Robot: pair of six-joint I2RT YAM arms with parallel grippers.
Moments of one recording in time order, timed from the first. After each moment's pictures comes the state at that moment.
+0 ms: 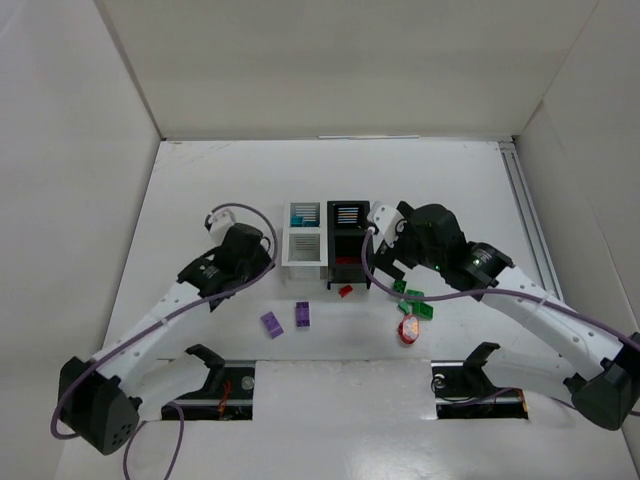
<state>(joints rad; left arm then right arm) -0.55 1.00 0.69 -0.63 -0.33 -1.01 0.72 1.08 0.97 -0.49 0.03 -0.48</state>
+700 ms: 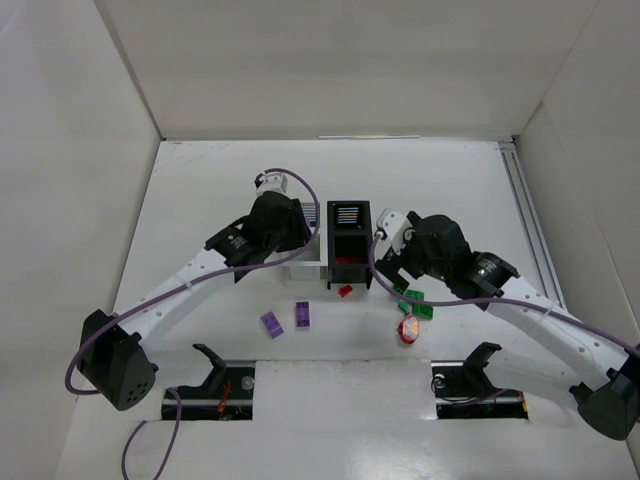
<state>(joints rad) -0.67 1.22 0.99 -0.45 -0.22 -0.68 0.72 1.00 0.88 -0.52 0.07 -0.37</state>
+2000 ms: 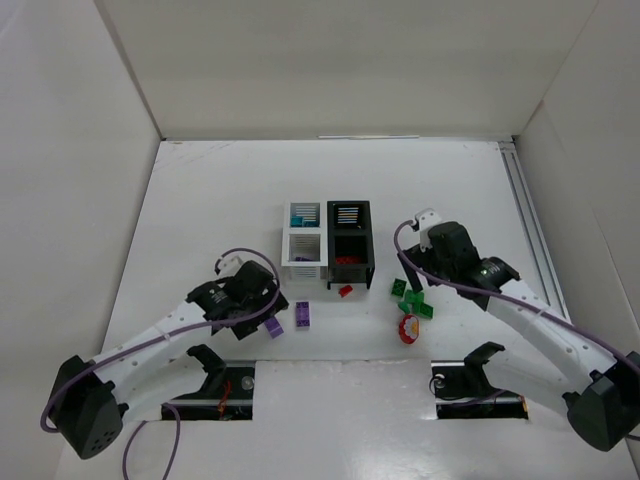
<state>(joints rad) -0.71 0.88 0.53 -0.79 -0.17 -1.25 0.54 0.99 0.73 -0.58 0.21 -0.03</state>
